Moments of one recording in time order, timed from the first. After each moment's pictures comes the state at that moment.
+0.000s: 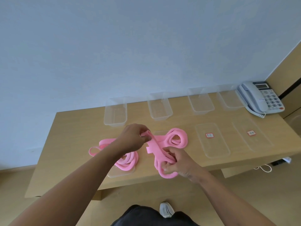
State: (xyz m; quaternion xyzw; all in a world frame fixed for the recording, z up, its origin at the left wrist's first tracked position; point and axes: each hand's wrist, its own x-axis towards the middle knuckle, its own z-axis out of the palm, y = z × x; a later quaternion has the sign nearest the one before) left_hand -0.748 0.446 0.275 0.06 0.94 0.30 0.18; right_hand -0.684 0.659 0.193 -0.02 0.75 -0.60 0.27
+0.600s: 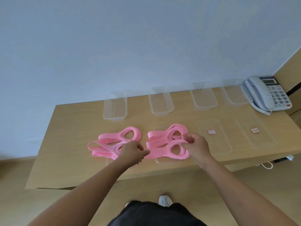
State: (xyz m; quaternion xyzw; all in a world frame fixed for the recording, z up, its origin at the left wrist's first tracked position) left_hand -0.718 0.442 0.176 -0.14 0.88 0.37 0.27; right_hand -0.722 0.701 0.165 0.21 0.80 -0.55 0.10
